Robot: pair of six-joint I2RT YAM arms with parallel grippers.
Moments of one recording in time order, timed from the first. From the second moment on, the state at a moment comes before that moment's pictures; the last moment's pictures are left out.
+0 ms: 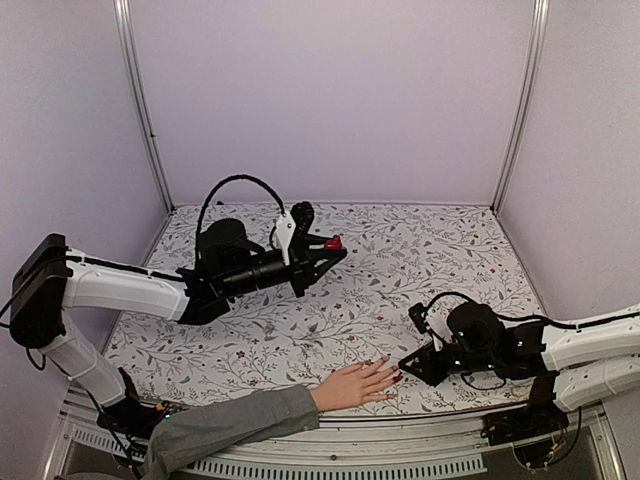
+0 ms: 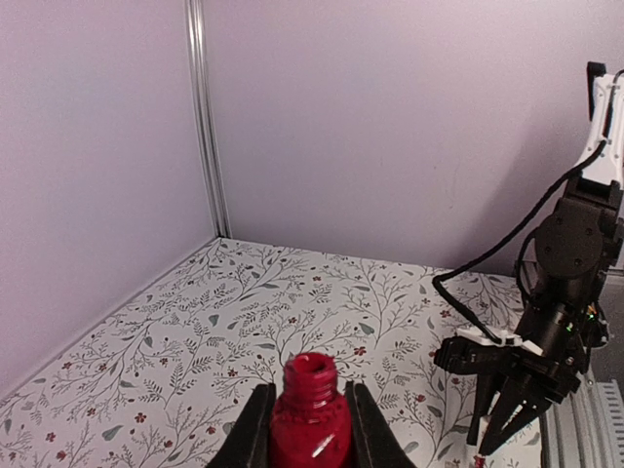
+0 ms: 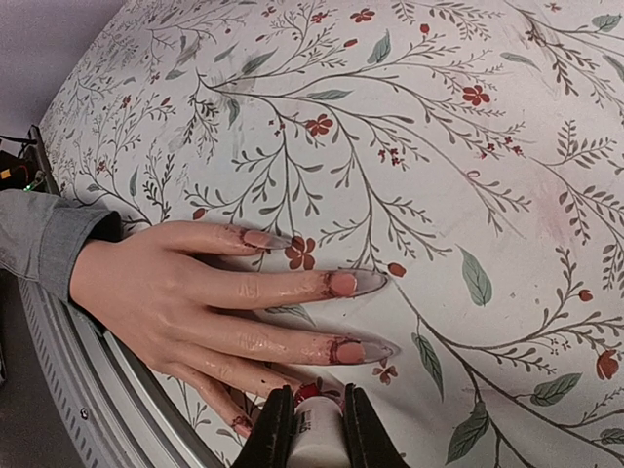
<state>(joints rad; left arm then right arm) -0.93 1.55 0.82 0.77 0.23 0.05 1.04 1.09 0.34 0.02 -0.02 0.53</state>
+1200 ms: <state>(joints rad) -0.93 1.55 0.82 0.77 0.23 0.05 1.04 1.12 0.37 -0.05 0.01 0.53</state>
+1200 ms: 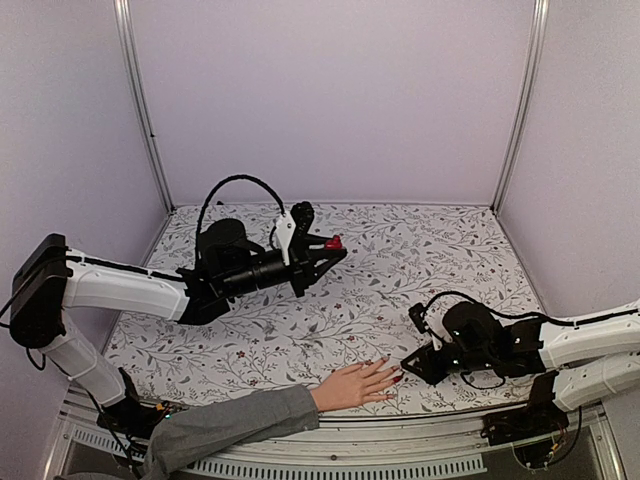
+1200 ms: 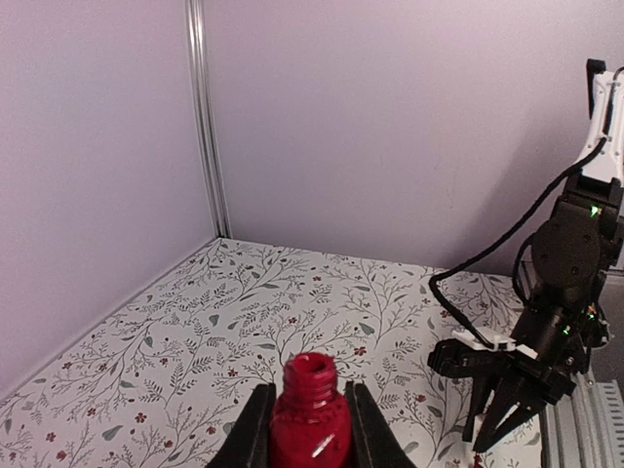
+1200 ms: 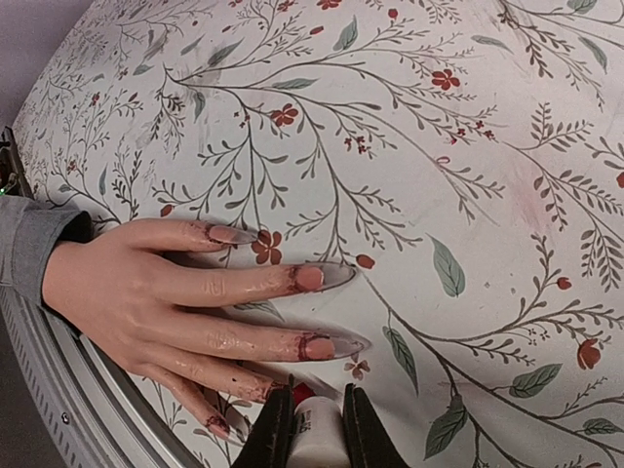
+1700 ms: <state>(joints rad) -0.93 1.55 0.82 0.77 0.23 0.05 1.04 1.11 0.37 -0.07 0.05 0.55</state>
